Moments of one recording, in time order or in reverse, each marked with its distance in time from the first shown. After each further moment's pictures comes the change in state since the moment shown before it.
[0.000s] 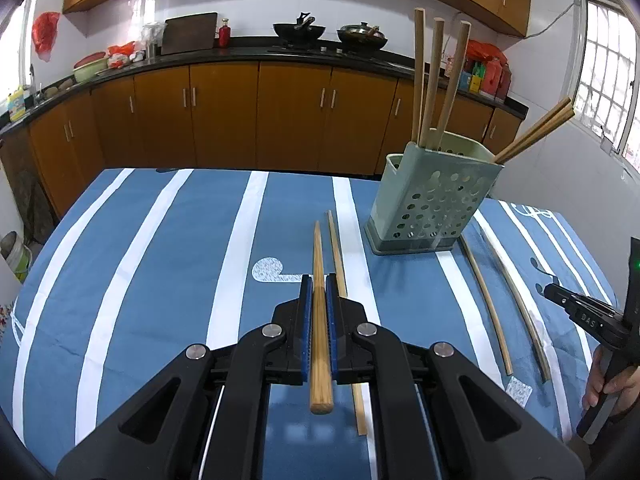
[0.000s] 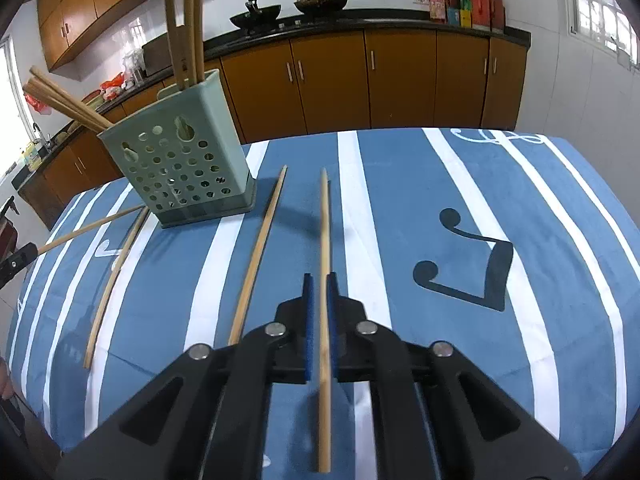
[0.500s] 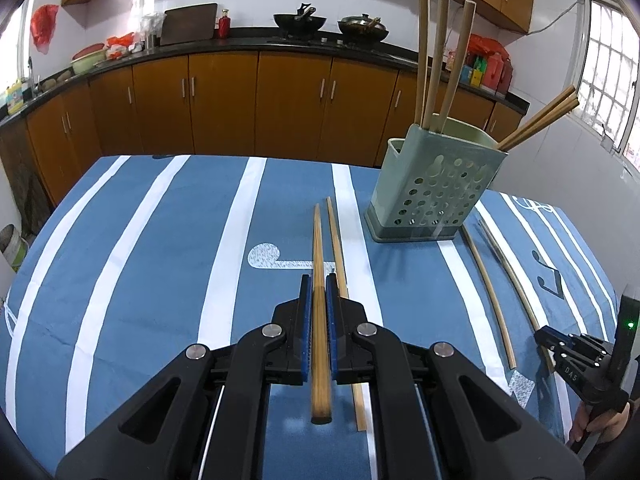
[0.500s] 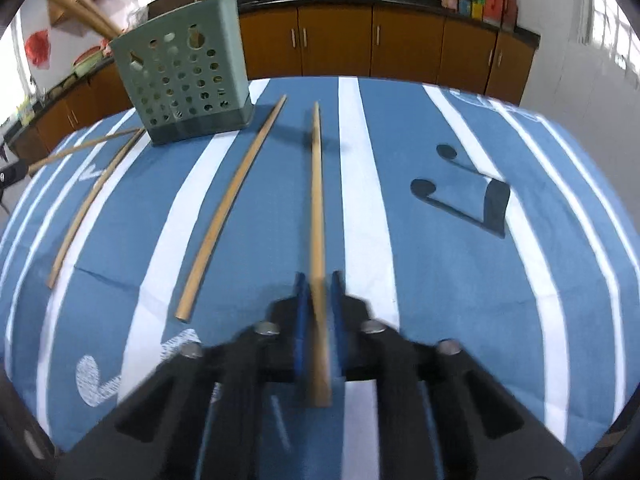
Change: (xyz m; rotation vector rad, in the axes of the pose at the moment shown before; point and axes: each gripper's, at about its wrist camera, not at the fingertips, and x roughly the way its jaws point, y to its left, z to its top) left arm 0.010 0.000 -0.007 -0.014 0.030 -0.007; right arm 0.010 0.006 -0.052 -0.095 0.110 -0.067
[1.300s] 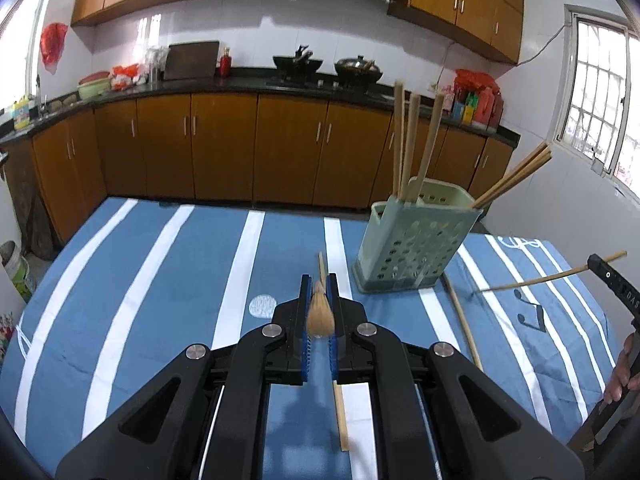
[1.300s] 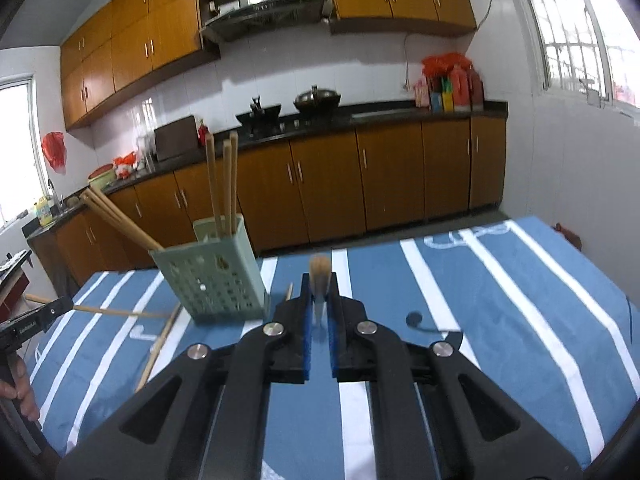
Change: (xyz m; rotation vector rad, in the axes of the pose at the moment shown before) left arm -0.043 -0.007 0.023 0.003 -0.163 -0.009; right arm -0.116 -0.025 0.071 0.129 -0.474 0.048
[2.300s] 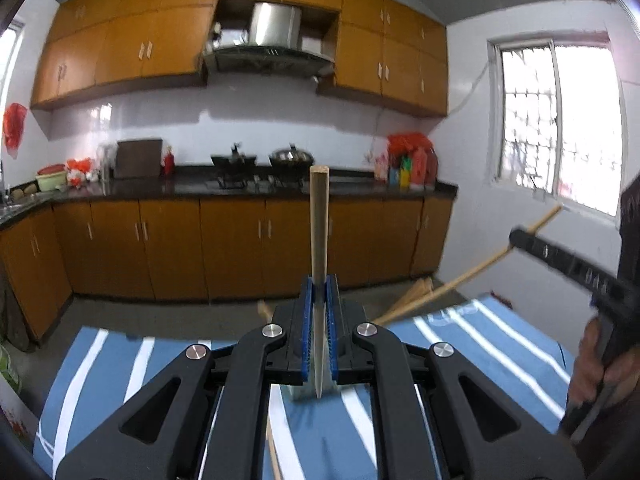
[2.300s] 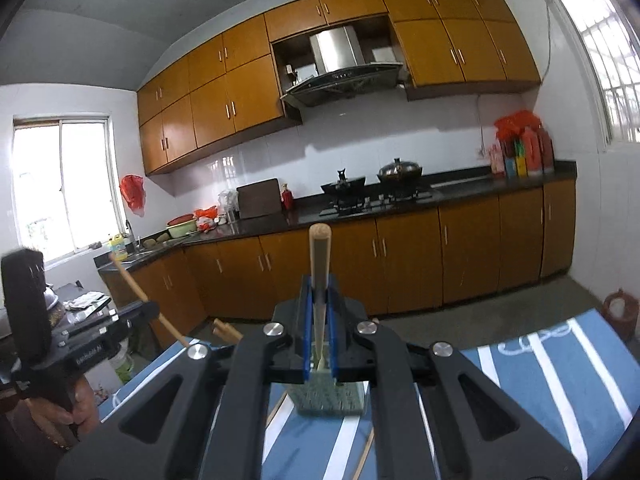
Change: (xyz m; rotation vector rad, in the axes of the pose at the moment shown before) left arm -0.086 -0.072 0.099 0.131 -0.296 -0.163; right arm -0.065 0.059 0.122 -0.055 -0.209 0.292
